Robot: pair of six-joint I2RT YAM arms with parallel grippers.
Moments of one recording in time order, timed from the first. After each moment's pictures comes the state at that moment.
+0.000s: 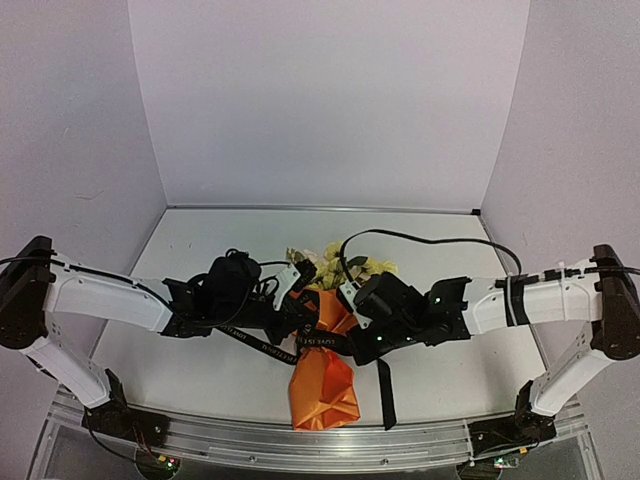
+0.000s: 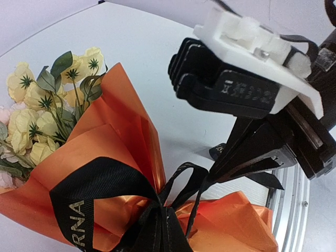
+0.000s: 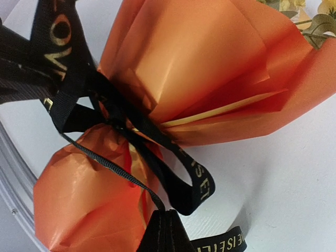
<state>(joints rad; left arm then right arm) -1.03 1.50 0.78 0.24 0.18 -0.11 1.13 1.56 0.98 -0.38 0.11 0.52</state>
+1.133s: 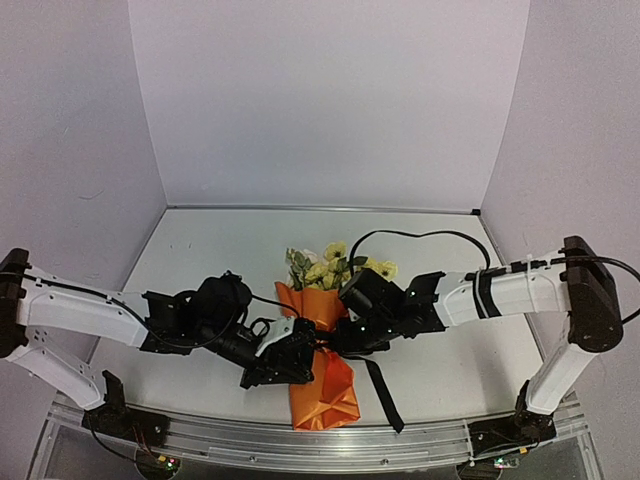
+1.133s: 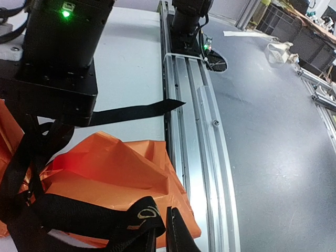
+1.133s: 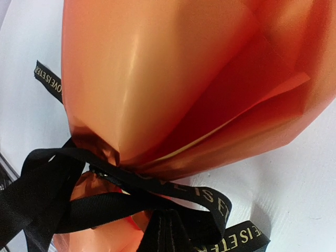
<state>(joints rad) -1.14 1.36 0.70 0.05 0.55 0.12 1.09 1.71 1.07 -0.38 0.05 0.84</state>
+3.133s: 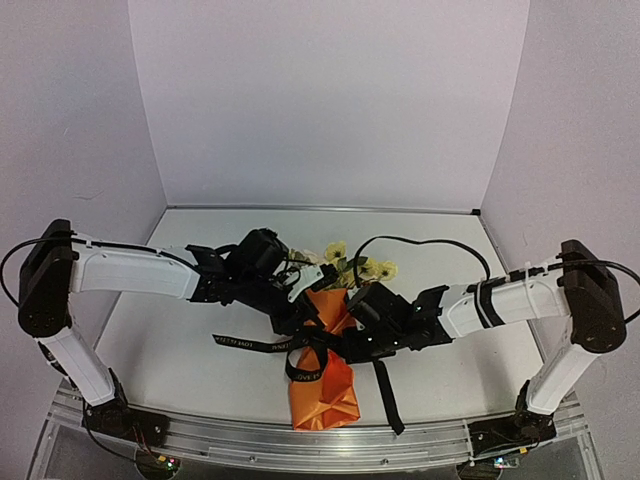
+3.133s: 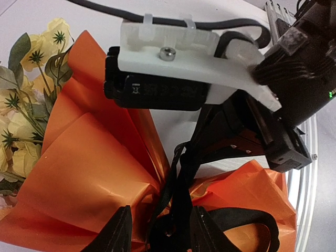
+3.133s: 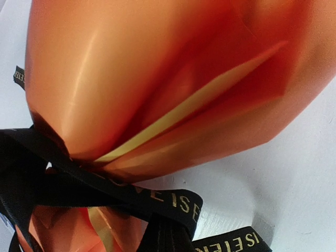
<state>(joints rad) -0.97 1.65 1.08 -0.20 0.35 0.14 1.09 1.70 0.95 -0.26 0.09 0.78</state>
